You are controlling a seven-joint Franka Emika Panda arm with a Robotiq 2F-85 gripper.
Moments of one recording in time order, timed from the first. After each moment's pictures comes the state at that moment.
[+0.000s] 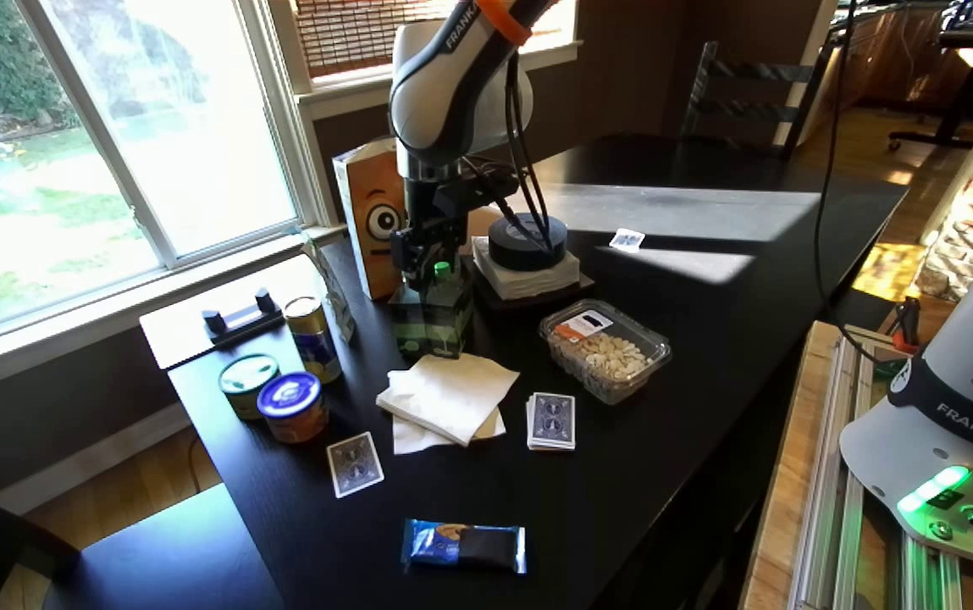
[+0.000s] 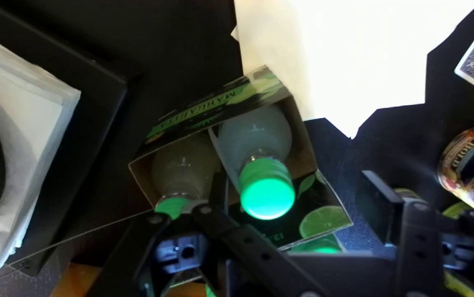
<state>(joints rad) 0.05 0.51 0.04 -1.93 0.08 2.49 0.07</state>
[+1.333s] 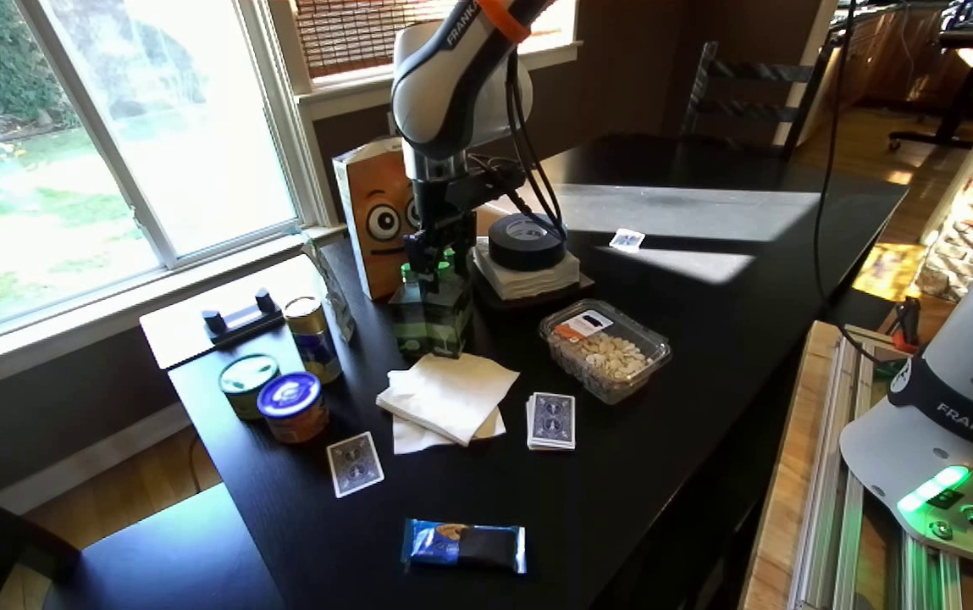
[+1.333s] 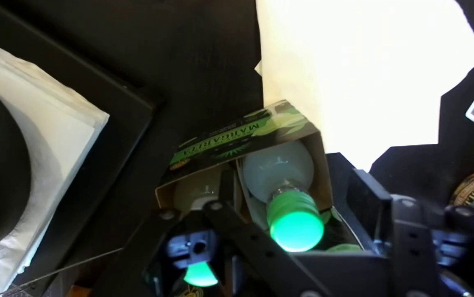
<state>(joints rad) 0.04 0.51 0.03 -1.91 0.07 2.38 0.00</state>
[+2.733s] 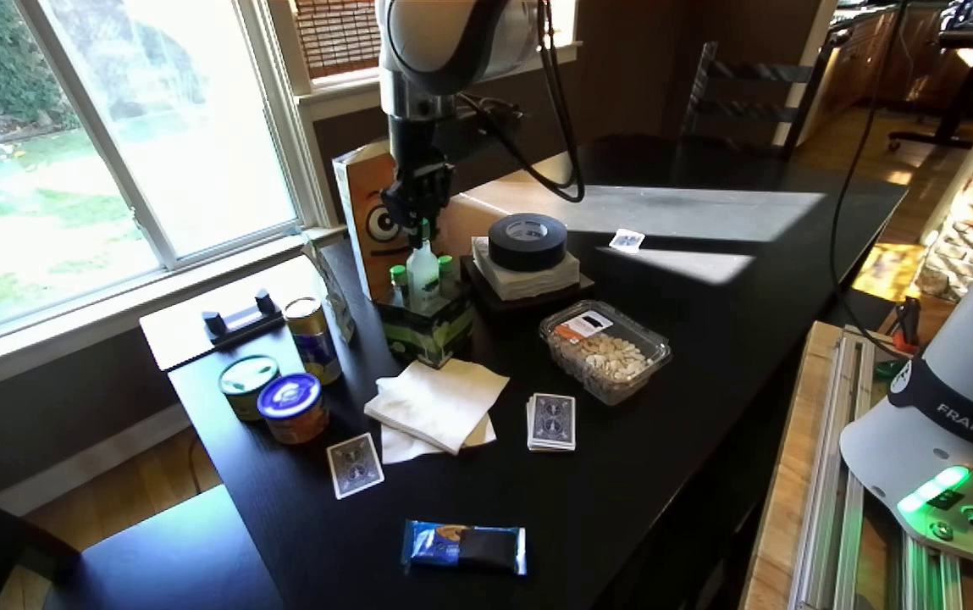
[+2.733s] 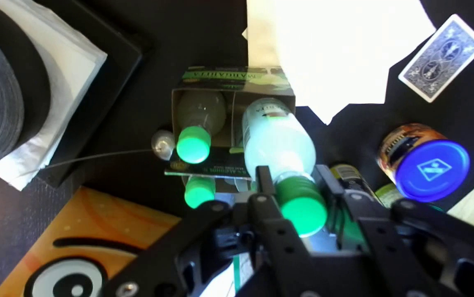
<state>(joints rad) 0.12 0.28 0.03 -2.02 -0.02 2.43 0.08</state>
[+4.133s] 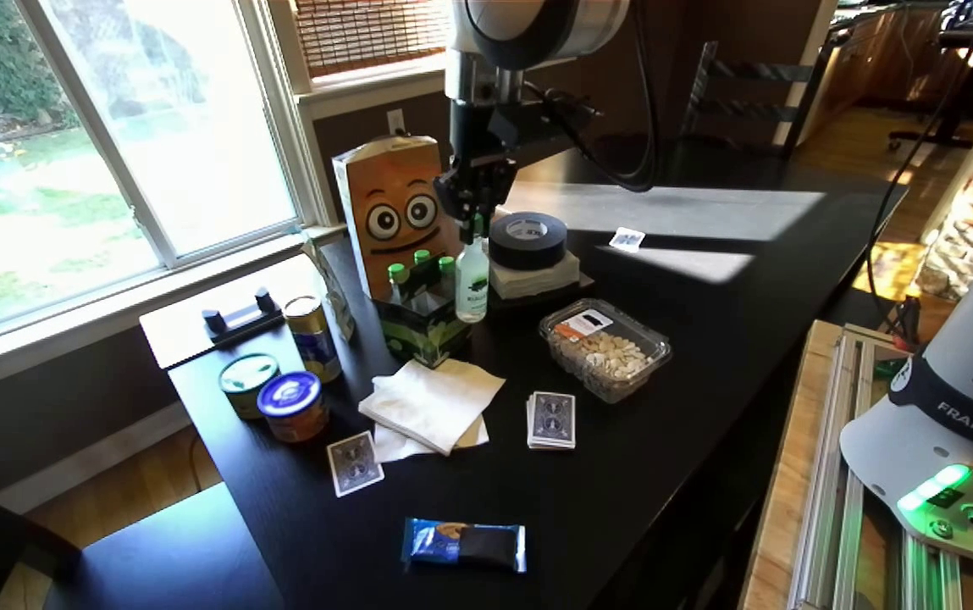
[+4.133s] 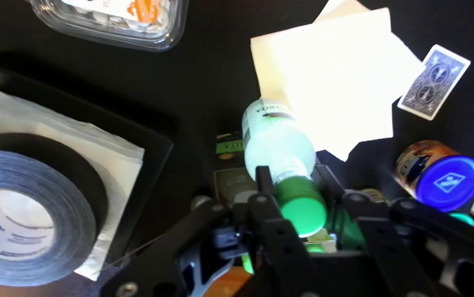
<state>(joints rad) 0.06 0.08 0.04 -2.28 0.07 2.46 0.17</state>
